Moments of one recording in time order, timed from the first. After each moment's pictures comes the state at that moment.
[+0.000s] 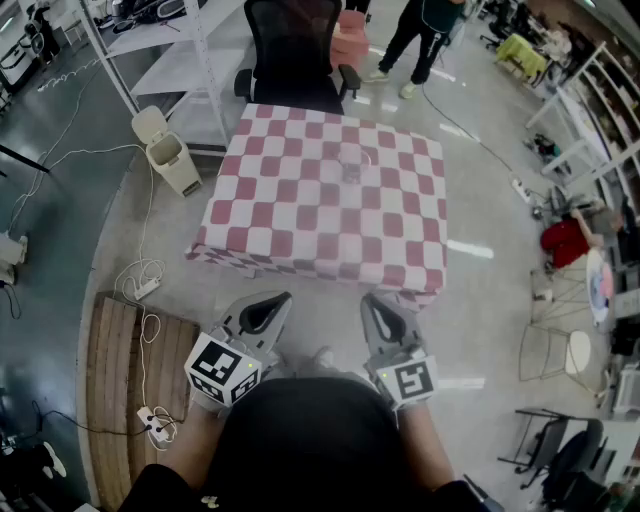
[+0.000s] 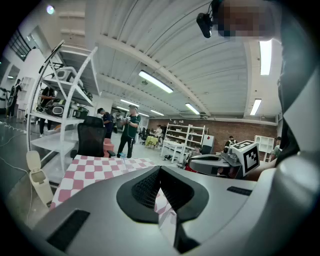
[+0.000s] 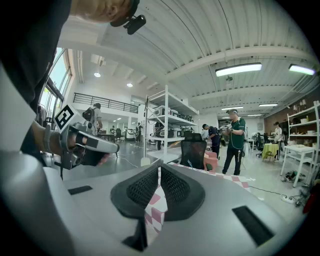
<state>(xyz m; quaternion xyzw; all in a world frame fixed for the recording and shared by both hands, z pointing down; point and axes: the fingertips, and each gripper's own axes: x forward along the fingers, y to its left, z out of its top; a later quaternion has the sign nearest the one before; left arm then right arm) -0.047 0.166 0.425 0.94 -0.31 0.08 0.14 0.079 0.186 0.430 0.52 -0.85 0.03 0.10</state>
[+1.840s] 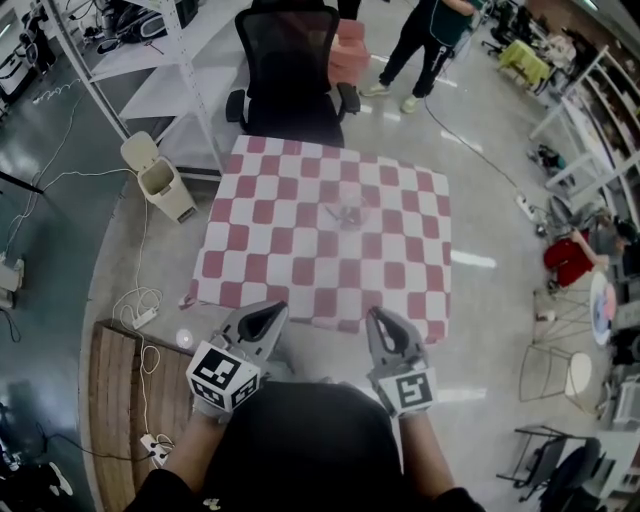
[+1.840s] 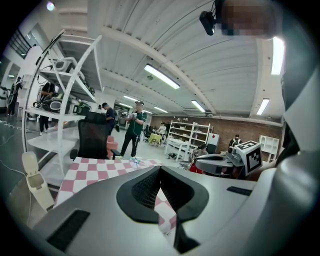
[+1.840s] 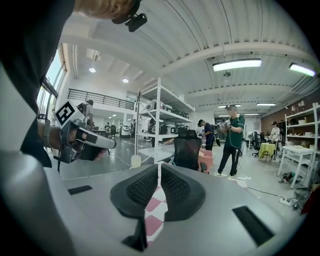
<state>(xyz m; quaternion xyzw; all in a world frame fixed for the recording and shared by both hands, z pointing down) -0.025 0.014 0.448 0.93 -0.32 0.10 0.16 0.122 0.047 0.455 0.54 -0.83 0.04 0.12</state>
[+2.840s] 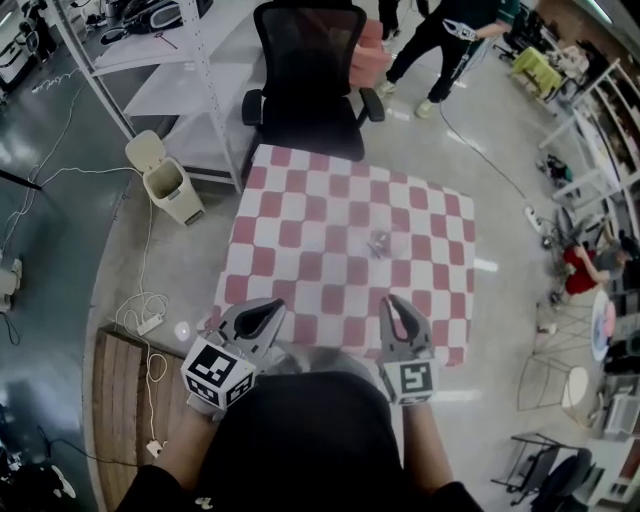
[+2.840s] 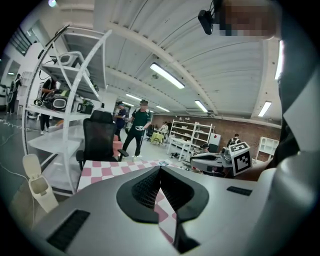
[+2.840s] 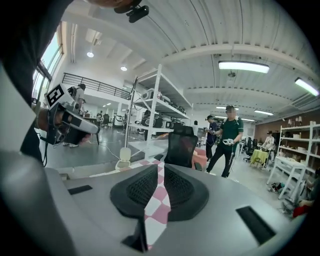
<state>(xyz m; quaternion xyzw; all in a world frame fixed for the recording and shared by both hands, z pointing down) -0.109 -0.094 0.462 0.93 -0.32 0.10 0.17 0.077 -0.079 0.485 0.57 -0.80 0.02 0.19</state>
